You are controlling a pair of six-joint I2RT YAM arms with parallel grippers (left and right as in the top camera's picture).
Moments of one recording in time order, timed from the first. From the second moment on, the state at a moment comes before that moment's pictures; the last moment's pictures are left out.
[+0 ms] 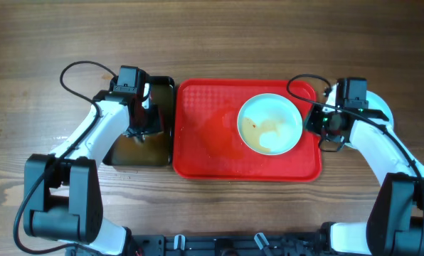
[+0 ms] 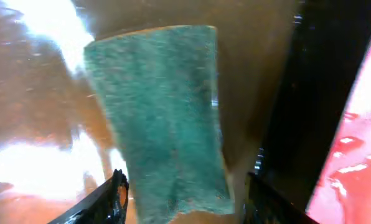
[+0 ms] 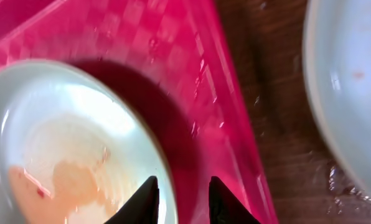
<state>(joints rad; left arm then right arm) -0.14 1.71 1.03 -0.69 0.07 -0.28 -0.09 1.57 0.84 -0.52 -0.22 0.32</state>
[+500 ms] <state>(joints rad) -0.14 1.75 0.99 -0.49 0.00 -0.38 -0.09 1.67 0.84 -0.53 -0.28 0.28</state>
